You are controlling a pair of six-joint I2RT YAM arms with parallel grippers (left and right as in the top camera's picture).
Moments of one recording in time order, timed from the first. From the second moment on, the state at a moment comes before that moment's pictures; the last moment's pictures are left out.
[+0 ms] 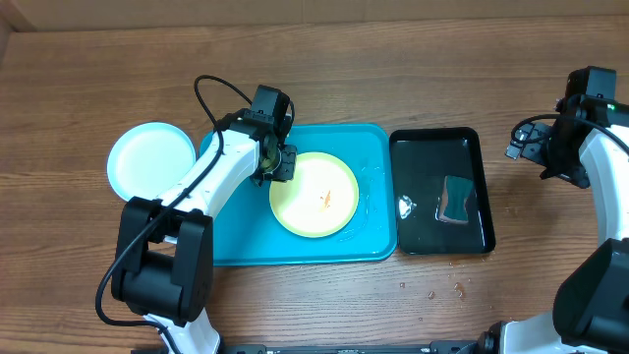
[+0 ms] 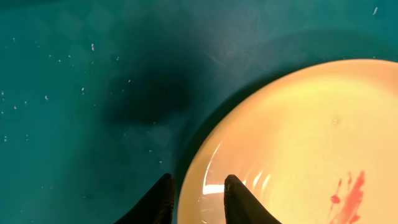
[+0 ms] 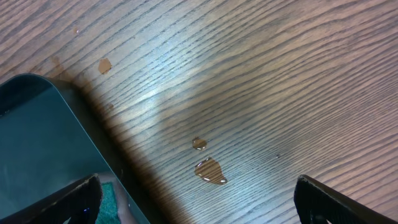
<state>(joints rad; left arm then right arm) -0.30 1.88 1.30 -0.76 0.00 -0.18 -0.26 1.69 1.37 -1.02 0.09 0.22</state>
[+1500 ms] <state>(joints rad) -0.26 1.88 1.21 -0.81 0.02 -0.44 -0.26 1.69 1.37 -0.94 0.01 0.23</state>
